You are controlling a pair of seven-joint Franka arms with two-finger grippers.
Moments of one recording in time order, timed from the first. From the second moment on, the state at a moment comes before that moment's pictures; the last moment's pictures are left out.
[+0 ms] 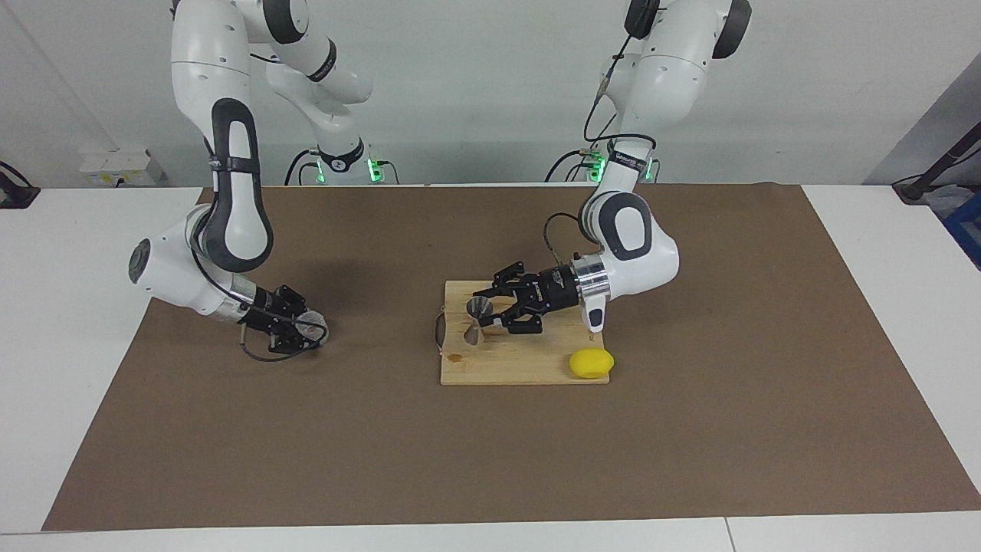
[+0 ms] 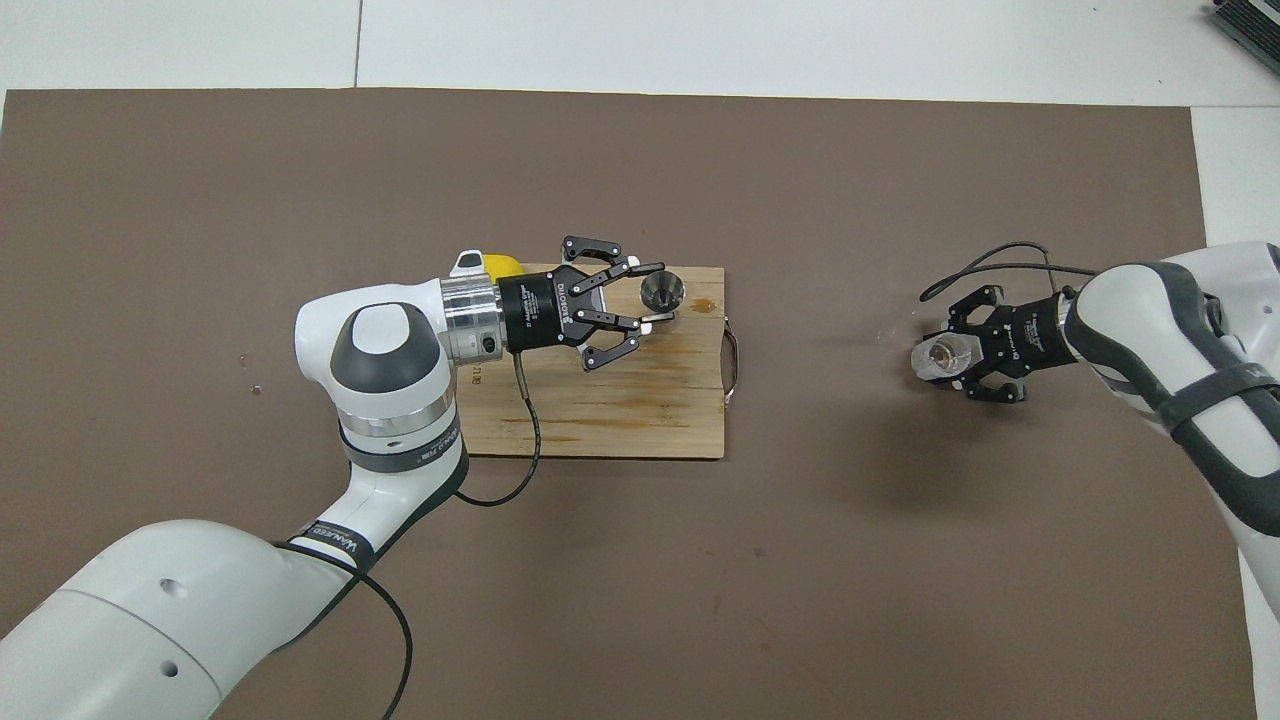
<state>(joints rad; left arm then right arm) -0.30 0.43 -0.15 -1.88 -1.78 2.17 -0.75 -0.16 0.37 0.01 -1.96 0.60 2.09 0.91</state>
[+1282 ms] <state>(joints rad) -0.32 0.43 -0.16 -1.90 -1.79 2.21 -0.71 -0.13 0.34 0.01 -1.95 0.60 2.10 0.96</state>
